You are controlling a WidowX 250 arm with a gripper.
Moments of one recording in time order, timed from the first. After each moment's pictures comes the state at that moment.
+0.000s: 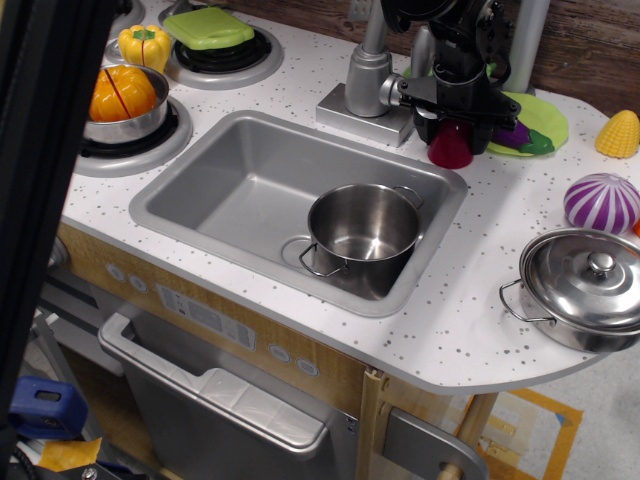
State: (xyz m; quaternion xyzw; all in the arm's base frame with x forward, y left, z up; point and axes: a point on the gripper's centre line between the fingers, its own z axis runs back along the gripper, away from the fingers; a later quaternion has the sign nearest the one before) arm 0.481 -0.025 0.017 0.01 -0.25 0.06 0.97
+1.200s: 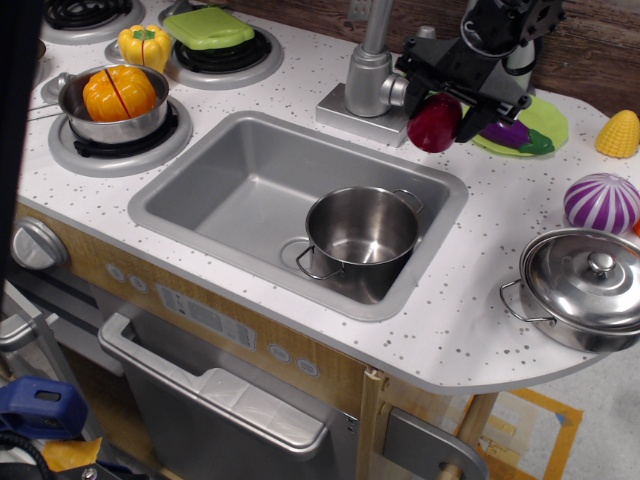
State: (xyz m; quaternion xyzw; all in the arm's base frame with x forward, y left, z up) arm 0.430 -0.021 0.067 0.15 -0.20 0.05 0.97
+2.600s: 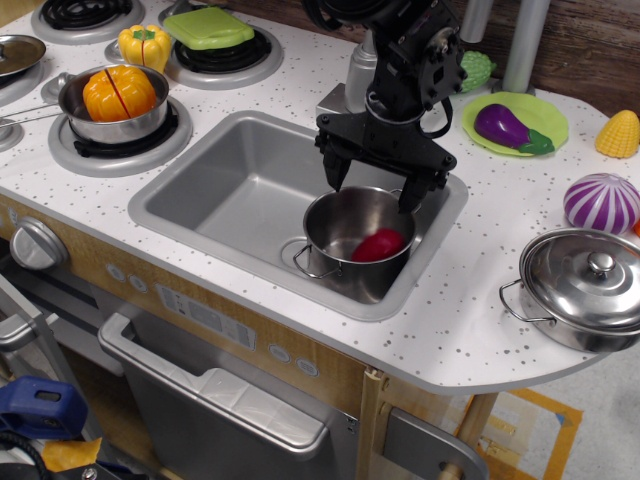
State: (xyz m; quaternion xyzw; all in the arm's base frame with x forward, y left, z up) arm 0.361 -0.002 0.035 0.09 -0.16 0.10 0.98
